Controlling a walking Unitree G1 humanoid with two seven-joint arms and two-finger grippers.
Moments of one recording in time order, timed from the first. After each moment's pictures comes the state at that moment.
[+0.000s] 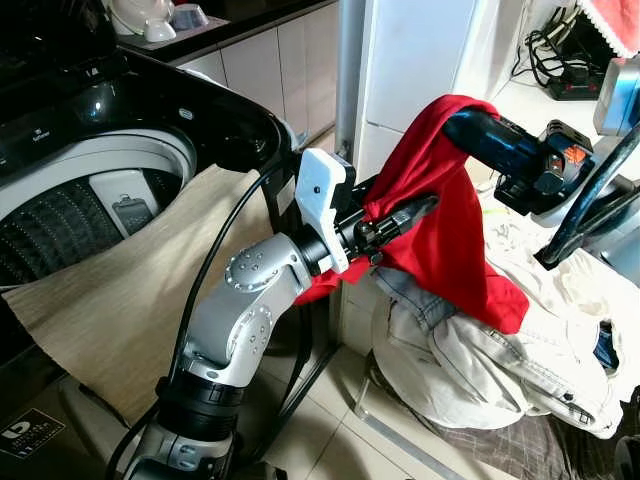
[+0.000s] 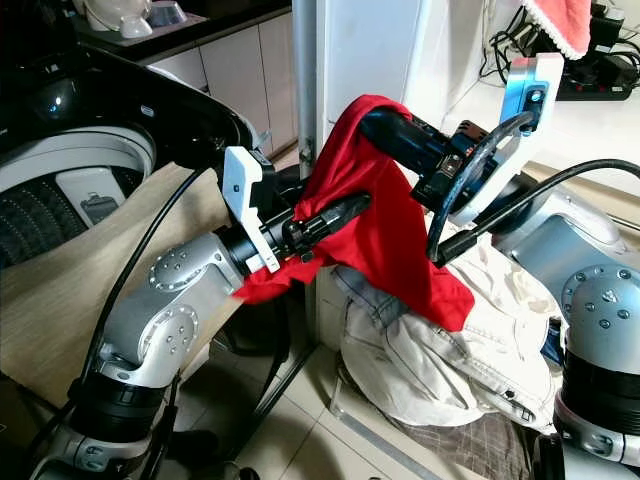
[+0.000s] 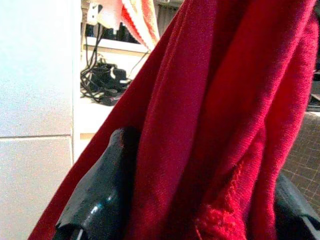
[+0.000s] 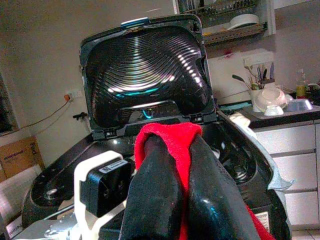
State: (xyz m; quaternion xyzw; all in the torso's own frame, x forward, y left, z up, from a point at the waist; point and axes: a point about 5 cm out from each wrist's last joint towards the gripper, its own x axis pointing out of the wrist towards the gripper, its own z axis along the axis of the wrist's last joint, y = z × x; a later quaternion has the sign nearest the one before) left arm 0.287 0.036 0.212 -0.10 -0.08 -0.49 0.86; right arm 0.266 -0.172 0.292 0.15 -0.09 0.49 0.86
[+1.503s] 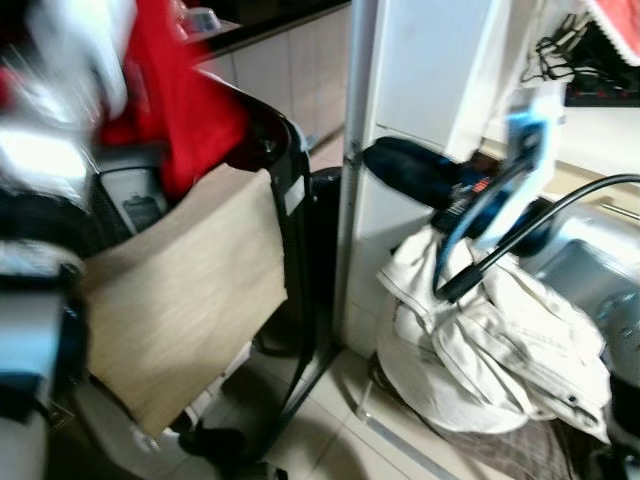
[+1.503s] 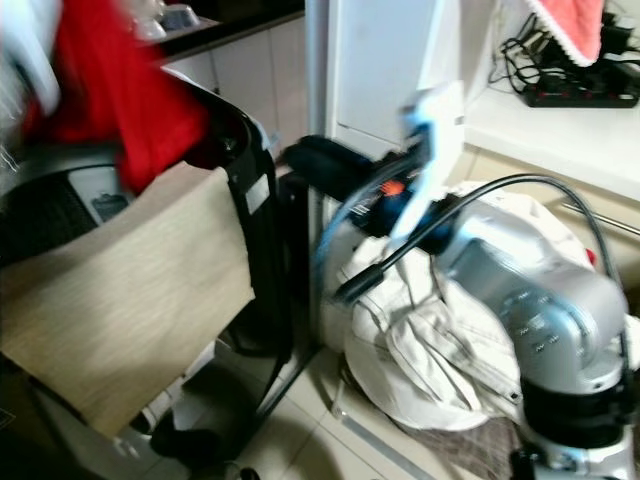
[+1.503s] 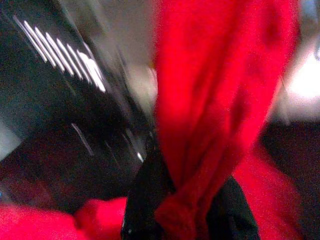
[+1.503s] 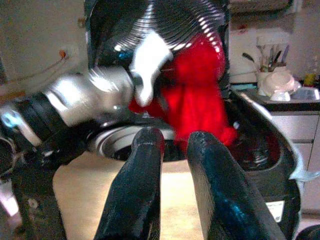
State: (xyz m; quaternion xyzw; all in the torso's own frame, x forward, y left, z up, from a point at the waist) left arm 0.396 0.262 0.271 0.25 0.04 0.06 0.96; right arm 0.252 -0.115 0.277 0.06 -0.06 0.50 0.86
